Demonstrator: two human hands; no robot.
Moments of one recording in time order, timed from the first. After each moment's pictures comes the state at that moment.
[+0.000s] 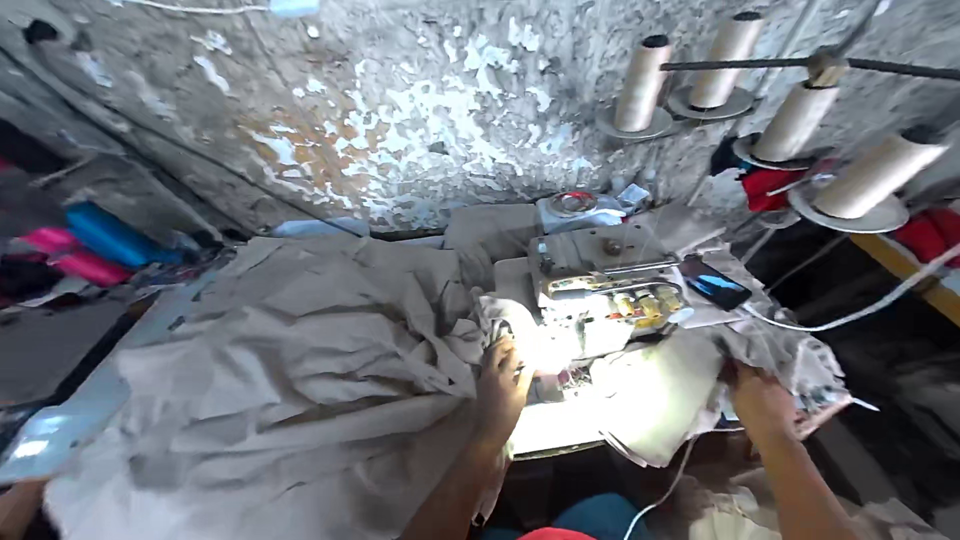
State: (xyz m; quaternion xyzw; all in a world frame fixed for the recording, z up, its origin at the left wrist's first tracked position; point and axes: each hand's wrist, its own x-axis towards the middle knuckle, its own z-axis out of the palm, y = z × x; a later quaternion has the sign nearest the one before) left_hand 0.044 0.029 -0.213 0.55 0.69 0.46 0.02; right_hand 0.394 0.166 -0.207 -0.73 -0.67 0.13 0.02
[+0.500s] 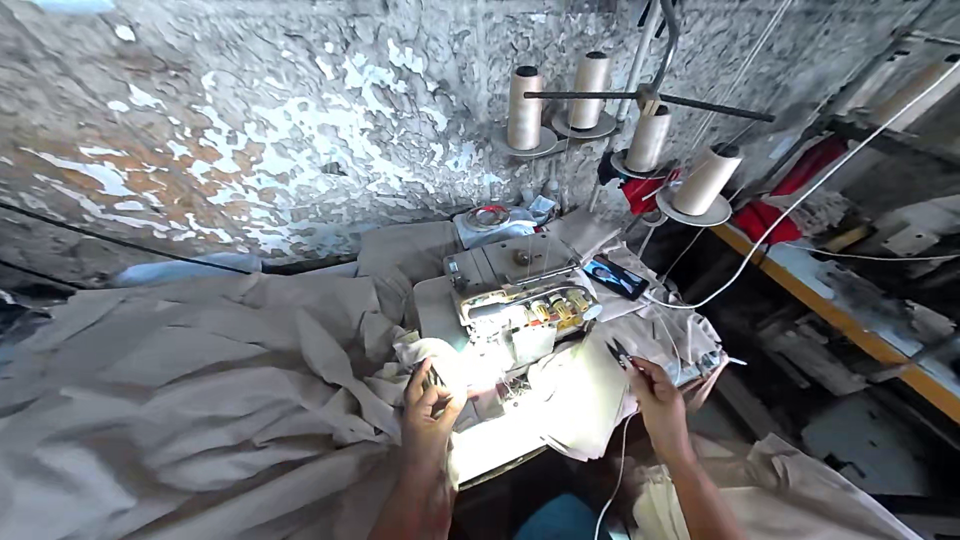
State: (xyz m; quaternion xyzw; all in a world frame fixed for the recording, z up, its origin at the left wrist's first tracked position) left_hand 0.039 0.013 -0.190 0.45 0.66 0.55 0.26; right_hand 0.361 0.098 -0.206 -0.60 -0.59 0.32 0.44
